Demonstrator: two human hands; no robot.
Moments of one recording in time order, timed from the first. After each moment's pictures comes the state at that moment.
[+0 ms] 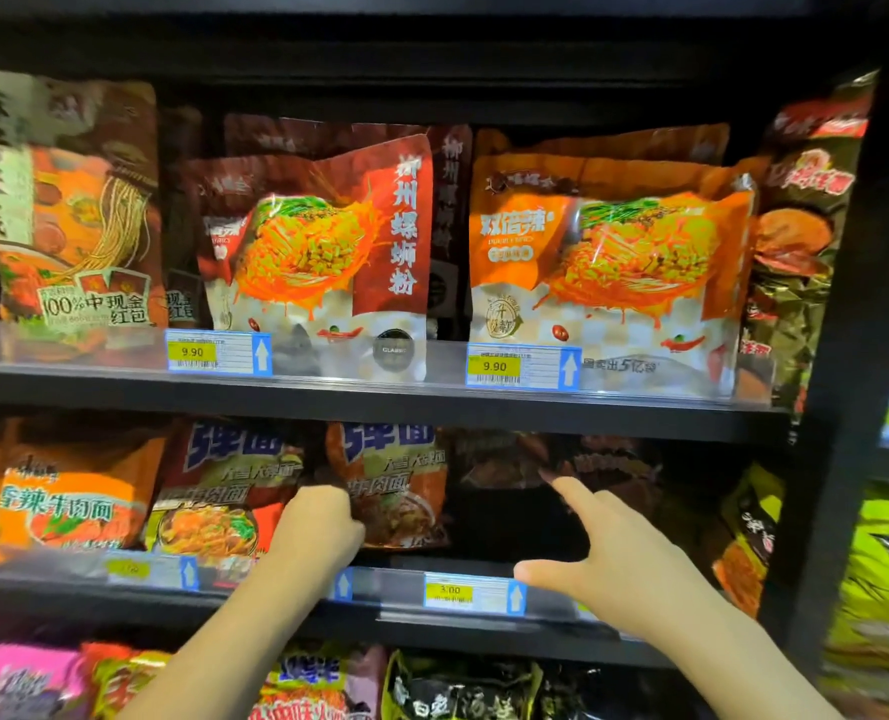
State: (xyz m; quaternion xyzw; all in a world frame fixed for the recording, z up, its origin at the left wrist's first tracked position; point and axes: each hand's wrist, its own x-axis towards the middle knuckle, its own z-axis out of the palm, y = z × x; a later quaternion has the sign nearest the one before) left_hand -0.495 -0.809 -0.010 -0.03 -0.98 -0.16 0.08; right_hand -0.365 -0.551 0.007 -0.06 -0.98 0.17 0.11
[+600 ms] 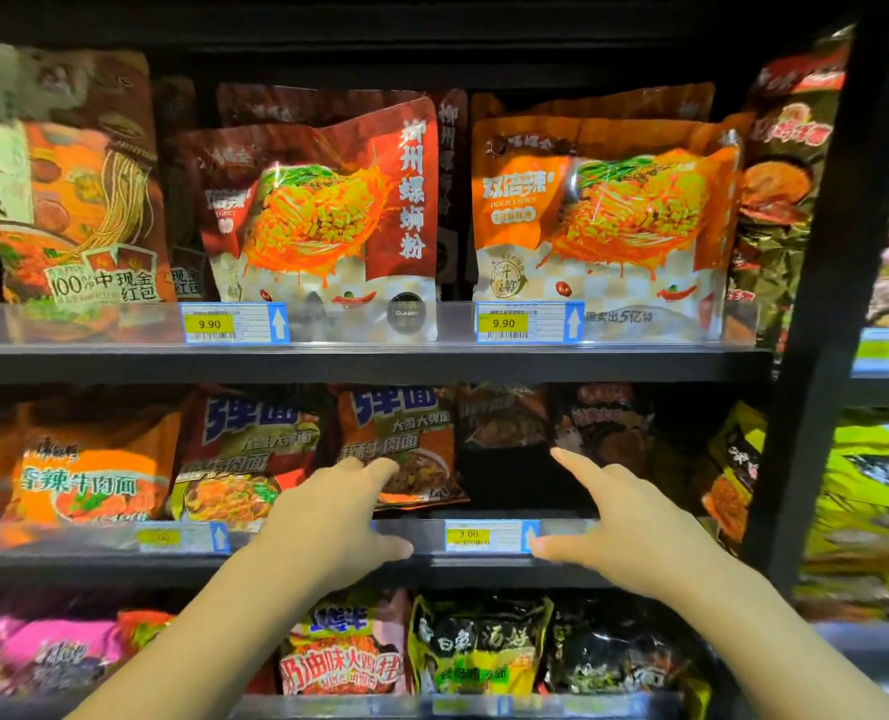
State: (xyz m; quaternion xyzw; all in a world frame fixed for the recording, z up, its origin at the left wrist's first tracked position) left_hand -0.411 -0.834 0.016 -0.21 -0.97 -0.04 0.09; right_hand -0.342 -0.567 -0.006 -0.09 -0.98 0.13 0.09
